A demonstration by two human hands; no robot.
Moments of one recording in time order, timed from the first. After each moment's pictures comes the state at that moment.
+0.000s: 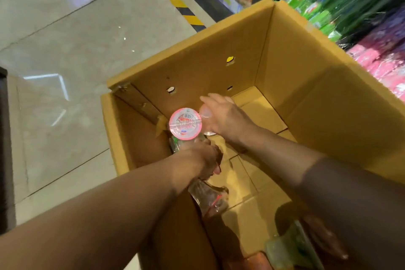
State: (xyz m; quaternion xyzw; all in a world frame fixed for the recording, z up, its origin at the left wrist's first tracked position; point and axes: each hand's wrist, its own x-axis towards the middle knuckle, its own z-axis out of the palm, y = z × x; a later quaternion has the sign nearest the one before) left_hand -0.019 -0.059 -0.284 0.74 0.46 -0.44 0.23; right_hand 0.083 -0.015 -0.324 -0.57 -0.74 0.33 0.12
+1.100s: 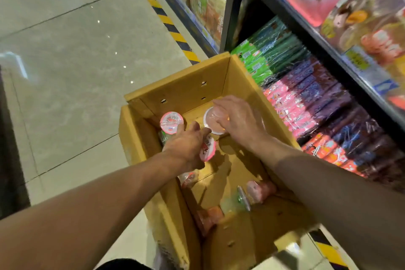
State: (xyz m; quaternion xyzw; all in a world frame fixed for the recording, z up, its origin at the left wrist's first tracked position) left_hand -0.008 -0.108 -0.113 0.77 0.53 -0.22 0.26; right_hand 0.163 -0.081 -0.131 -0.63 -0.72 0.26 0.14
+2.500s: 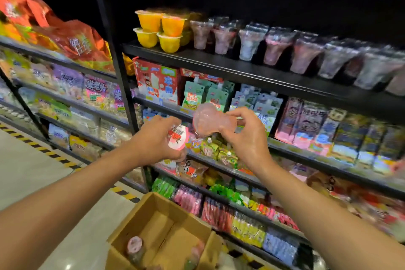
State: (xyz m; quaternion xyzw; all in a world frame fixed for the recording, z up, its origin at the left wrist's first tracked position) left_hand 0.027 -0.180 0.685 0.93 0.30 0.07 0.21; right_hand 0.219 -0.334 0.674 -0.71 -0.46 -0.01 0.53
